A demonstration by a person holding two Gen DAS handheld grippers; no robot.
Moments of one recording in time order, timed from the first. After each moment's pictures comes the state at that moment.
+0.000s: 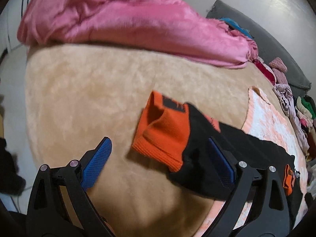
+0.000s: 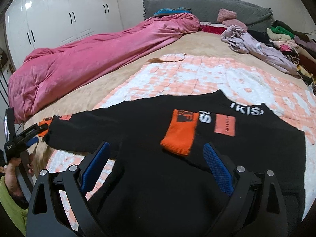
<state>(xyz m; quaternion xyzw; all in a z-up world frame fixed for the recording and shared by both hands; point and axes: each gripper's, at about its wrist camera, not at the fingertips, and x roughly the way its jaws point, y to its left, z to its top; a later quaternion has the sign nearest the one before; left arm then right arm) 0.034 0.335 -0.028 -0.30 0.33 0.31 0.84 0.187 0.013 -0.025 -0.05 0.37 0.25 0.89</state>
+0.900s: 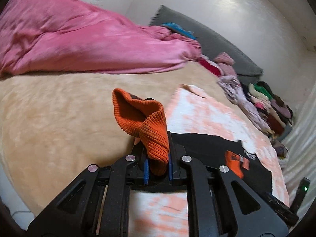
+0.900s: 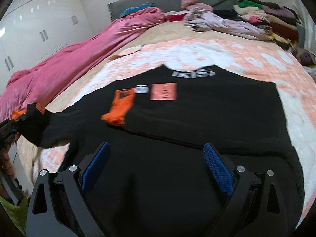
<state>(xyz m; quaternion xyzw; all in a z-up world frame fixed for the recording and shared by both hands) 0.060 0.233 0.046 -0.26 0.26 0.13 0.92 0.178 -0.100 -0.057 0.04 0.40 0.16 0.90</state>
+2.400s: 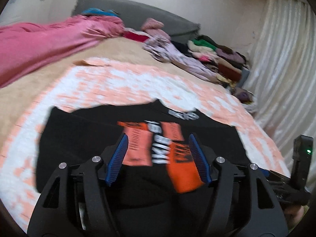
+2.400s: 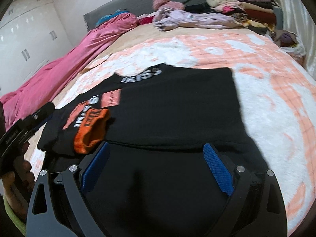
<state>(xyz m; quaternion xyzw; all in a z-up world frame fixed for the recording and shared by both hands) 0.169 0.043 0.016 -0.15 0.30 -0.07 0.94 0.185 -0.174 -0.060 0.08 0.40 0.12 0.90</state>
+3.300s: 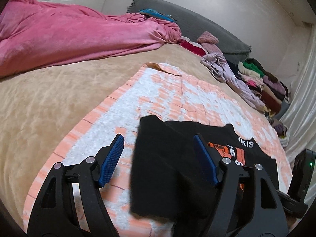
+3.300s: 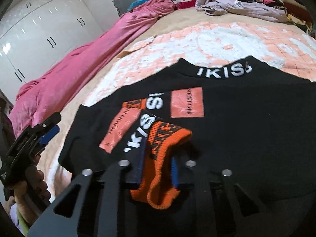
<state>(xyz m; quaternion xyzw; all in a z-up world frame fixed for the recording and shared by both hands) 0.159 0.158 0.005 -0.22 0.30 0.09 0.92 0.251 -0.066 -0.074 0.09 0.43 0.24 0.86</state>
